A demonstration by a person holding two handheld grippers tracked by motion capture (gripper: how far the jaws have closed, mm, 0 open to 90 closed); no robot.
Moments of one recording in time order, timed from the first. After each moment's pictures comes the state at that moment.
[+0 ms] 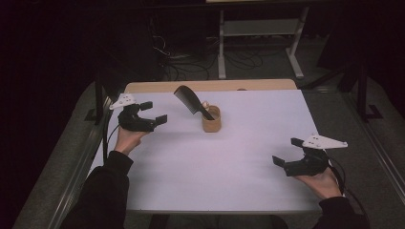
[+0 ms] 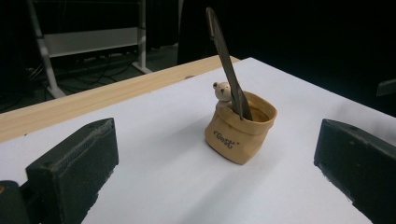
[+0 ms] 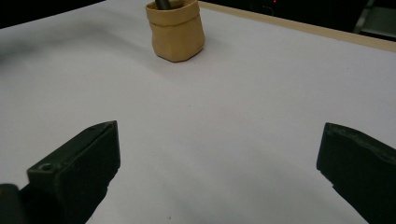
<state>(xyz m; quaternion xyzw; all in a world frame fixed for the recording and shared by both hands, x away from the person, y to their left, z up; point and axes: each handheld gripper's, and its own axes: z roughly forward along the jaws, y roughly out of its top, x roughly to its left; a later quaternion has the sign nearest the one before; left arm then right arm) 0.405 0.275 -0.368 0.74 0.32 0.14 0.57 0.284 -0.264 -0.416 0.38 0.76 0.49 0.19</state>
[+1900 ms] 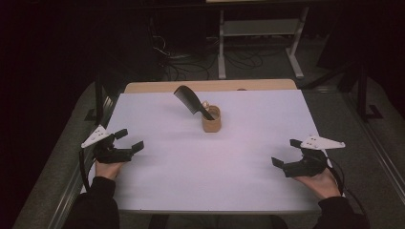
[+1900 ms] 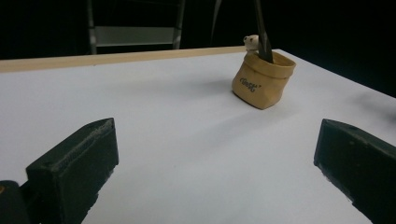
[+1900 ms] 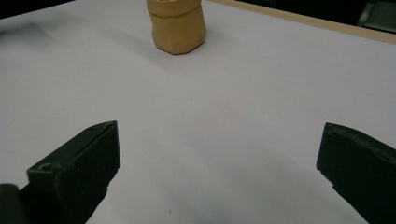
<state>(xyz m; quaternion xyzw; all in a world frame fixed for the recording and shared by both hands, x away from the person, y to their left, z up) 0.326 0.344 -0.421 0.70 0.39 0.18 0.57 0.284 -0.262 -0.420 0.38 0.77 0.48 0.18</state>
